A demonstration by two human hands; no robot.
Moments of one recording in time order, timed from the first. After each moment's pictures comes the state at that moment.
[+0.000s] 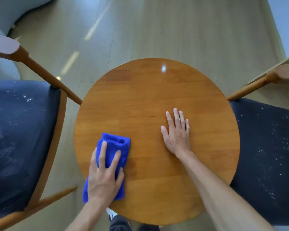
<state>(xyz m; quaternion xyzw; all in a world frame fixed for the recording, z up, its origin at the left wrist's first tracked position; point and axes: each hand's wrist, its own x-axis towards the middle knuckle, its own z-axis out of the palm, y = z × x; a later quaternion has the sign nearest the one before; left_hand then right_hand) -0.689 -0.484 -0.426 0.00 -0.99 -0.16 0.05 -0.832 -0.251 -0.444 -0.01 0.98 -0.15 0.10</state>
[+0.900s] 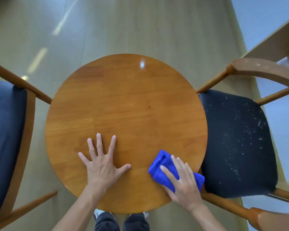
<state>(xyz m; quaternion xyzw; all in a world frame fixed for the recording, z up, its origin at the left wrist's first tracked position) -0.719 -0.429 -0.425 0.05 -0.97 -0.09 -0.23 -0.643 -0.151 -0.425 -0.14 0.98 -0.10 0.02</state>
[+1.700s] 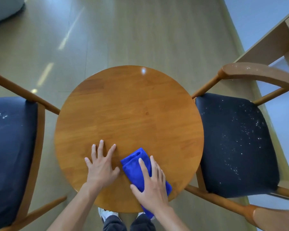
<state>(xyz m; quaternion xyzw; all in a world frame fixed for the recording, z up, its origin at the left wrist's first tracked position) -0.733 -0.442 -0.396 0.04 -0.94 -0.14 -0.30 -0.654 -0.262 -0.389 0.02 0.96 -0.19 0.20</state>
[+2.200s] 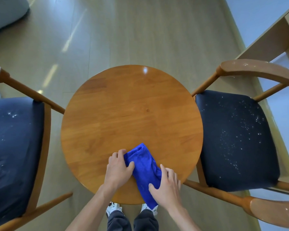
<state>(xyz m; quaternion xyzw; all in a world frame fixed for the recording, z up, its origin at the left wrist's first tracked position) -0.711 -0.402 -0.380 0.12 -0.90 -0.32 -0.27 -0.632 -0.232 -0.382 0.17 0.93 -0.20 0.25</state>
